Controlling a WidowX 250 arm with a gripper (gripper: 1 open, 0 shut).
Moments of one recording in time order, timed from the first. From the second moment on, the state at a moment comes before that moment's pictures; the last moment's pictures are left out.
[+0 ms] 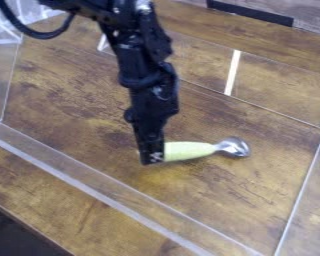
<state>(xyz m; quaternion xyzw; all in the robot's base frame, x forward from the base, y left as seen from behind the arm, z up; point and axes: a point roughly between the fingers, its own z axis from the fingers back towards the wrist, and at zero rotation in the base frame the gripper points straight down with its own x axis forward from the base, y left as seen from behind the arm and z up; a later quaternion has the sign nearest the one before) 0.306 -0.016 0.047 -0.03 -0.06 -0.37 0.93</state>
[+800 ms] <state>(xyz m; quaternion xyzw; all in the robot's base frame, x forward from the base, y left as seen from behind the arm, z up) 0.319 -0.036 0.032 -0.03 -0.07 -0.41 0.91</state>
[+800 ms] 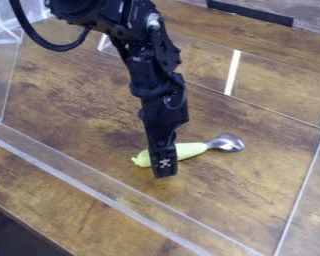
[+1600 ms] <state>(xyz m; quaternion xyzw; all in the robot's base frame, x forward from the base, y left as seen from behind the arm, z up) 0.316 -0.017 0.032 -0.05 -0.06 -0.41 0.91</state>
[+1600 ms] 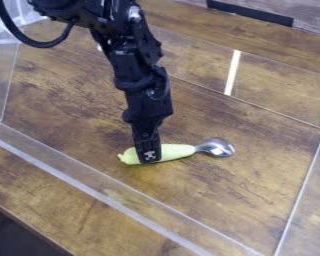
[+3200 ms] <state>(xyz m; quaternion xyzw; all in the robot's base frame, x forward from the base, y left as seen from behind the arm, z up) 0.350 -0.047 0.033 -0.07 -0.03 -0.44 0.90</state>
